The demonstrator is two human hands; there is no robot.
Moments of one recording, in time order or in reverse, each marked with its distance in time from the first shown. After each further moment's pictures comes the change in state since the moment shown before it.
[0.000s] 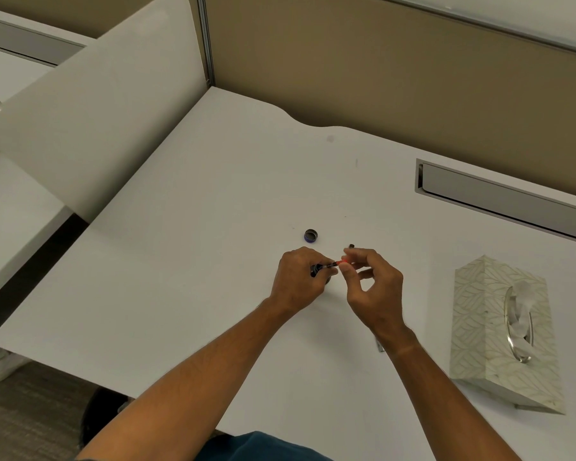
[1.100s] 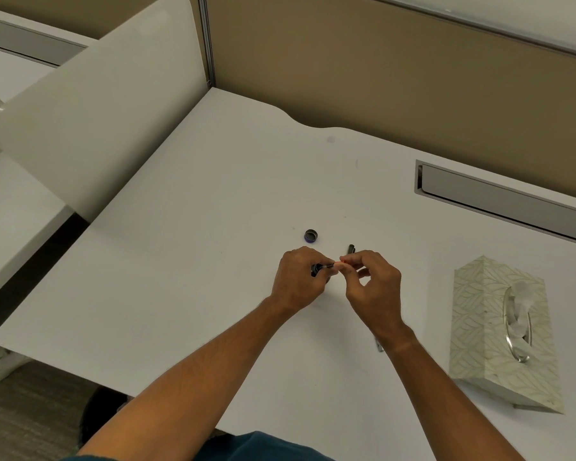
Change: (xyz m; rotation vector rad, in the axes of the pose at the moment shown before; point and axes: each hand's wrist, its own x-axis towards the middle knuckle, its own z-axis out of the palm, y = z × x) left_hand 0.001 -0.002 0.001 0.005 -0.014 0.017; right_hand 0.003 0.003 0.003 -0.093 0.011 -0.029
